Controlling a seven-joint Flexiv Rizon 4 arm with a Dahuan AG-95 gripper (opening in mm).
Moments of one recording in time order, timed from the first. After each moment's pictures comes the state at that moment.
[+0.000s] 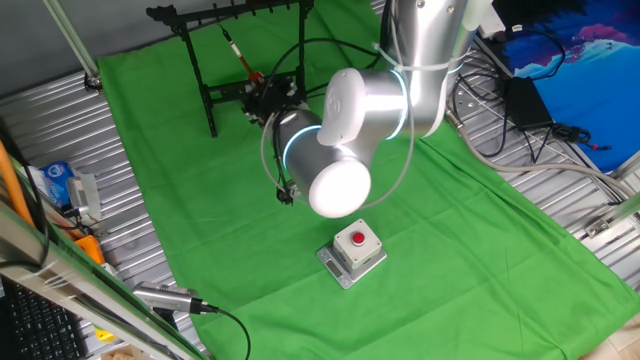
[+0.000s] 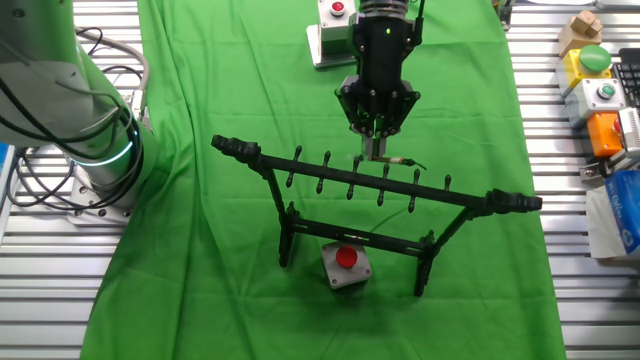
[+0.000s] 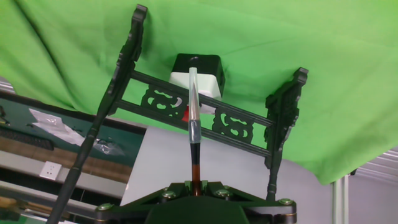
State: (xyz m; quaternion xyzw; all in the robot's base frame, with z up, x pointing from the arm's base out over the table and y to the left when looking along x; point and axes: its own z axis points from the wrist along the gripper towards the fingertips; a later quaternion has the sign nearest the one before) arm 0.439 -0.064 0.211 0.66 -0.53 0.31 0.43
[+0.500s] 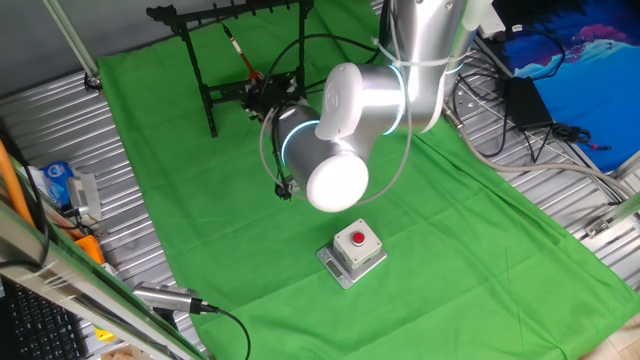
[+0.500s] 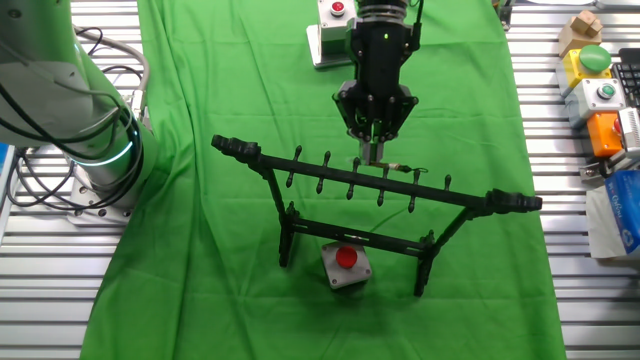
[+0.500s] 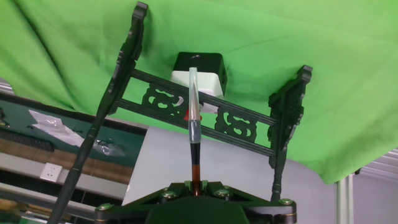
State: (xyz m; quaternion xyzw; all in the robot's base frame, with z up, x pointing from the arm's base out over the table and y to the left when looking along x) arm 0.435 -0.068 0.211 0.66 -0.54 0.30 0.43
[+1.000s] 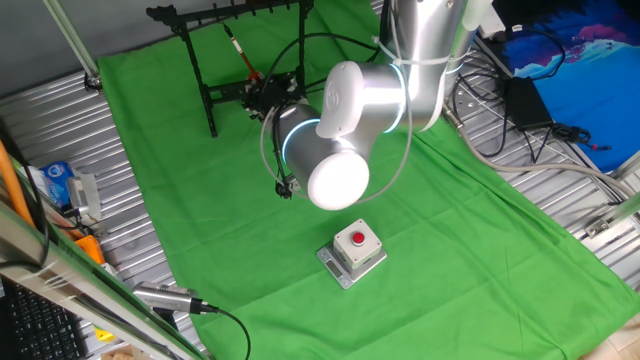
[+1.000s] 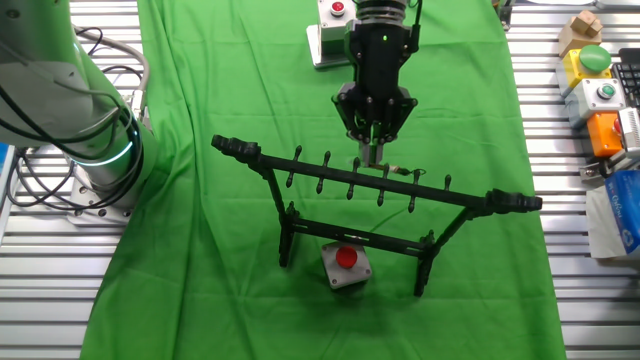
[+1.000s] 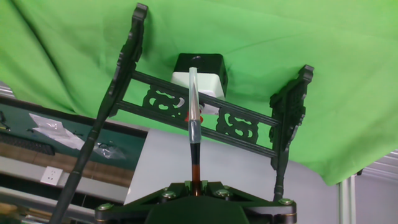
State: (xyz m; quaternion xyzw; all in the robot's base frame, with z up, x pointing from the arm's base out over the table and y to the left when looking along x) arm 0.436 -0.072 0.208 0.66 -0.54 0.31 0.42
